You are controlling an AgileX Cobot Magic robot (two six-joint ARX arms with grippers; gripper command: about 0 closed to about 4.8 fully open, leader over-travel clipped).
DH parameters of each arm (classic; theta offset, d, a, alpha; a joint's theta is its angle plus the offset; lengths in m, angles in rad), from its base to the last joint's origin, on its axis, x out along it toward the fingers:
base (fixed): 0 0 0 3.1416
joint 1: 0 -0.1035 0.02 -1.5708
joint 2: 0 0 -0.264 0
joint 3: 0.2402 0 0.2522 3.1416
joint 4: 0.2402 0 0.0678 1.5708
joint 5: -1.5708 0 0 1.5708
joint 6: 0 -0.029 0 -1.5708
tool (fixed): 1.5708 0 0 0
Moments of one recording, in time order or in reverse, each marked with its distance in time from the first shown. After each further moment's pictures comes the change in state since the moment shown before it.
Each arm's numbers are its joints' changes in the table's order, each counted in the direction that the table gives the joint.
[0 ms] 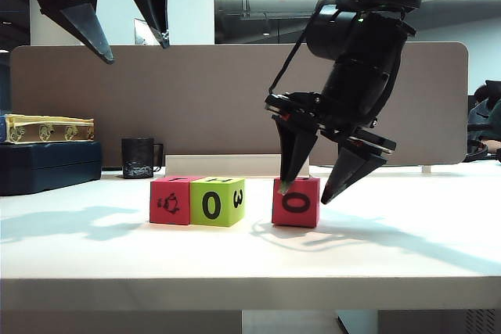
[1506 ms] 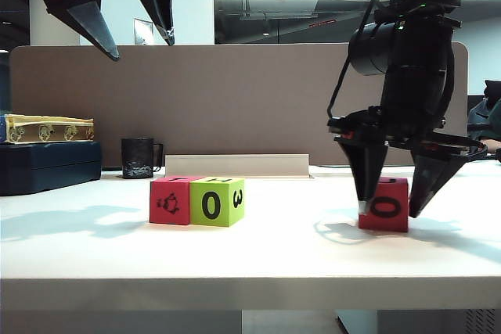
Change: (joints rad) left arm 0.000 0.000 0.000 -0.045 0.000 0.005; right arm 0.123 0.006 0.000 0.229 -0.136 0.030
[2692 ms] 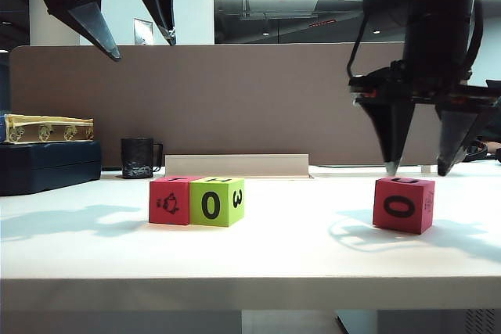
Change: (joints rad) left arm 0.000 -0.003 0.000 -0.010 0.000 0.022; right arm 0.000 0.139 -0.001 0.122 -0.094 -0.001
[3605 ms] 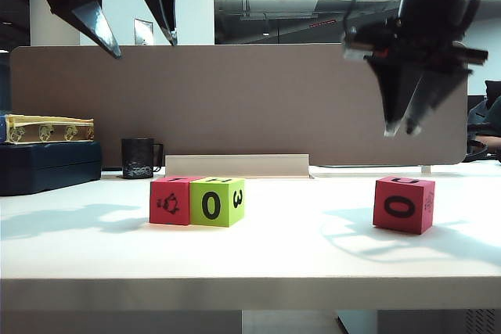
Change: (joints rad) left arm 0.000 -0.002 0.002 -0.053 0.045 0.024; right arm -0.027 0.109 0.000 -0.051 -0.014 0.041
